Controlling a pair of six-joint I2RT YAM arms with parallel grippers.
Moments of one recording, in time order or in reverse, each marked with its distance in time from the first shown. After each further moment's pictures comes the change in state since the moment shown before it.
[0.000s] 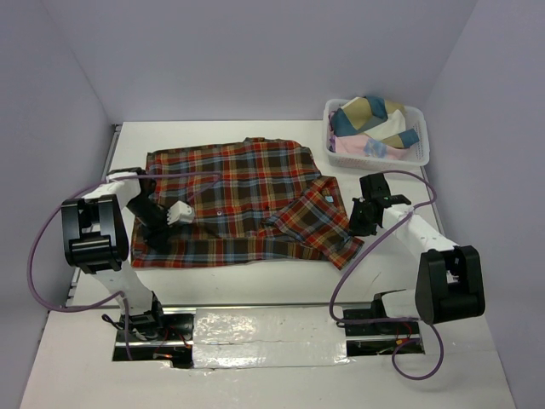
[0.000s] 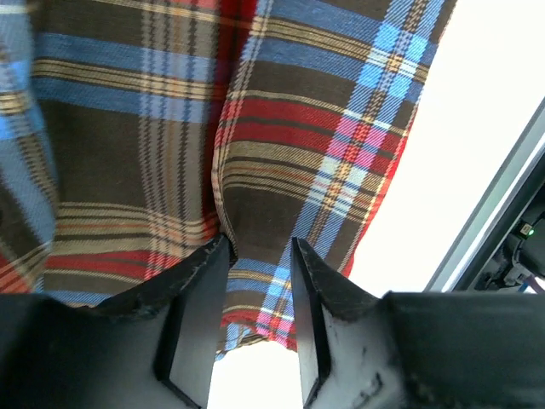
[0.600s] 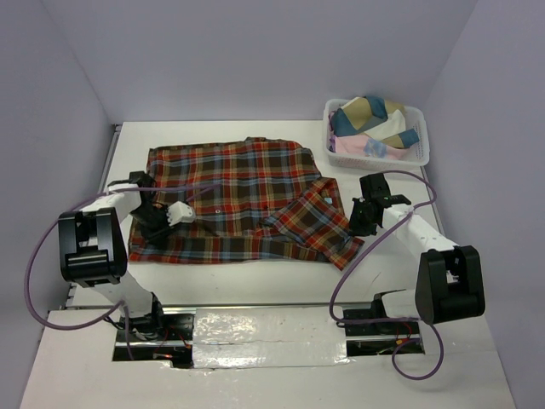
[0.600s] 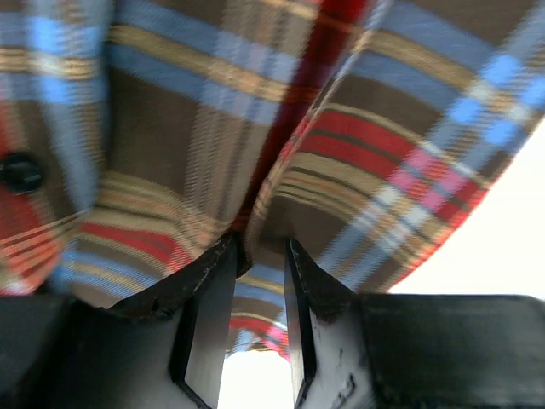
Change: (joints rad) left arm -0.010 -0.107 -0.143 0.282 -0.095 -0.110; right arm 0.000 0.000 0.000 0.000 0.000 0.000
